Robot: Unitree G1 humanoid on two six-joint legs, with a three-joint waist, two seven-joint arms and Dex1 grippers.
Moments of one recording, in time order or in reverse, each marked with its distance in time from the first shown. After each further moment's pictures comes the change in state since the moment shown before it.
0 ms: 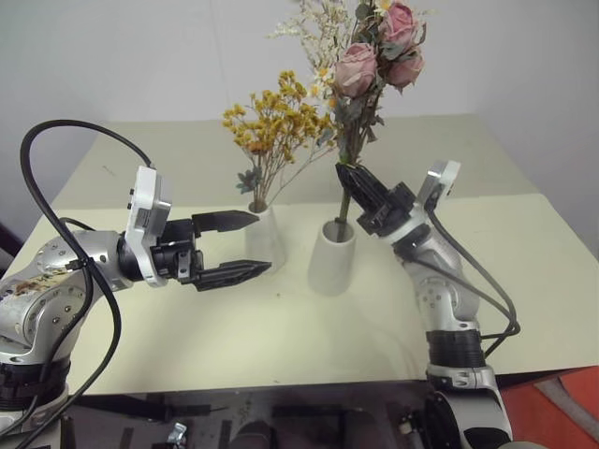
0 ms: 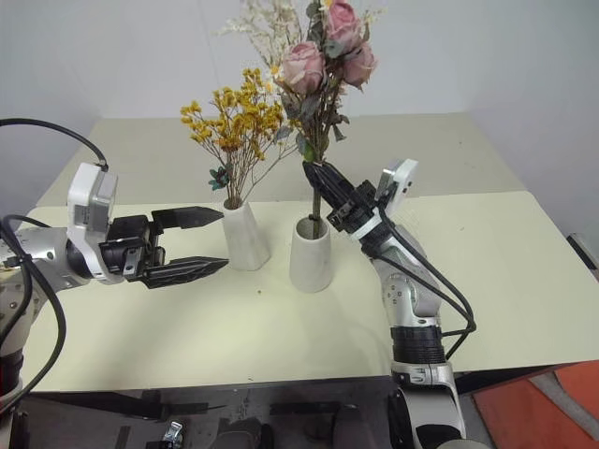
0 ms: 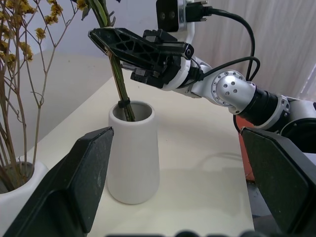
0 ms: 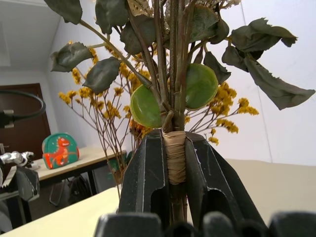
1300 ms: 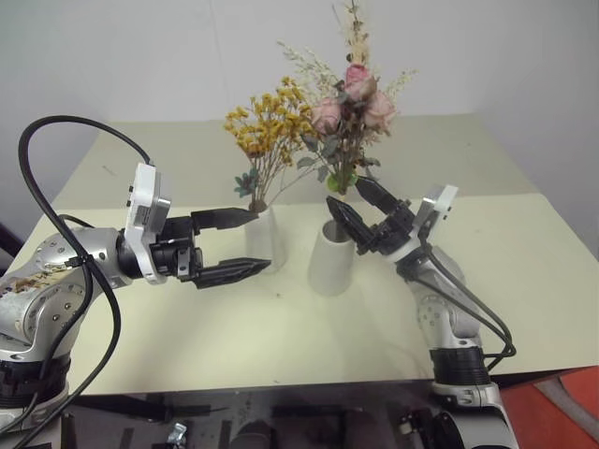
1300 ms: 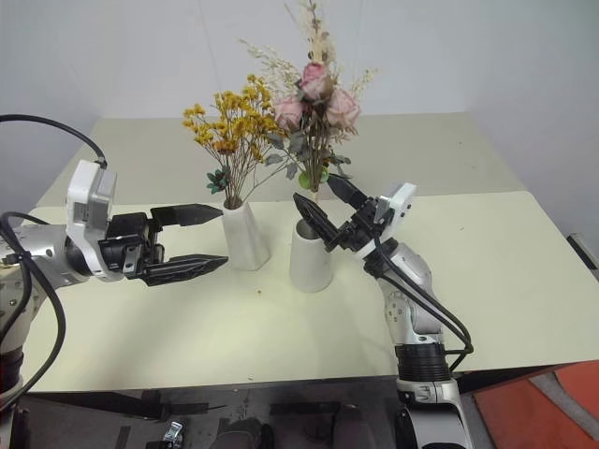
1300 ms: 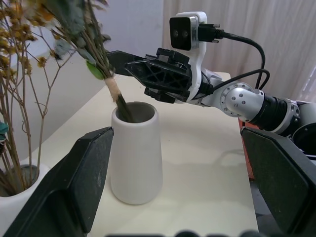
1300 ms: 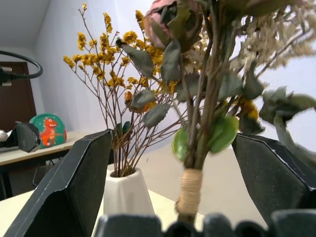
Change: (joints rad) left arm -0.016 -0.001 -0.001 0.010 0.017 -0.001 -0.010; right arm 0.096 -0.022 0.032 -0.024 -0.052 -0.083 0.020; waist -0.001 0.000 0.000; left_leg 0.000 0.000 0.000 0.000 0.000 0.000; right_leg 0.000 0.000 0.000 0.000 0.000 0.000
